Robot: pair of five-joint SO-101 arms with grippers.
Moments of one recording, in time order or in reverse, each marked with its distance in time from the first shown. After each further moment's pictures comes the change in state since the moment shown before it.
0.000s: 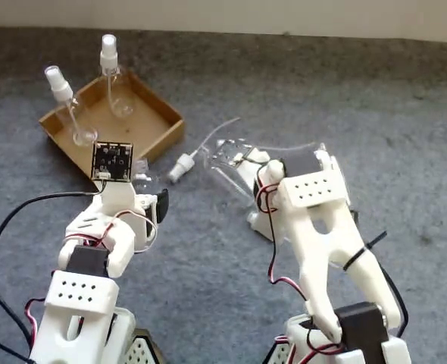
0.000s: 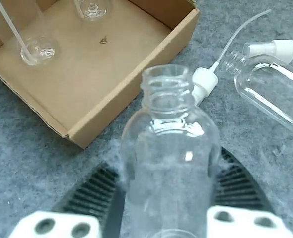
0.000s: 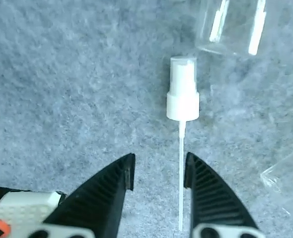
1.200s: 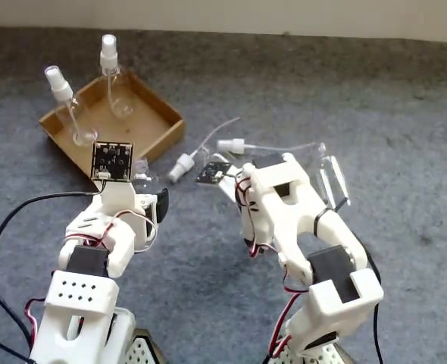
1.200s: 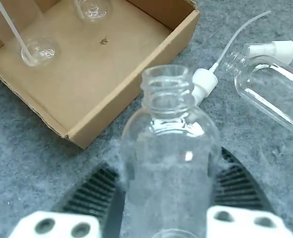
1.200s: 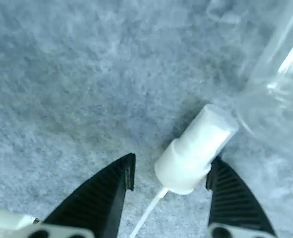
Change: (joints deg) left arm 0.0 0.0 0.0 -0.2 0.0; right arm -3.0 22.9 -1.1 -12.0 4.7
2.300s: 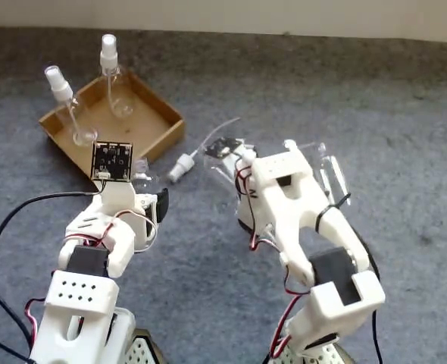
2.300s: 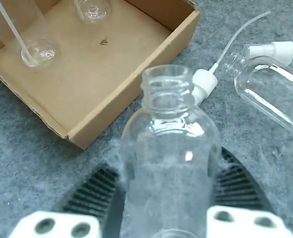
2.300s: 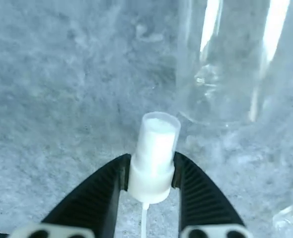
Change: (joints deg) left arm 0.0 0.0 0.0 -0.2 0.0; right arm 0.4 -3.3 -8.3 5.1 -14.0
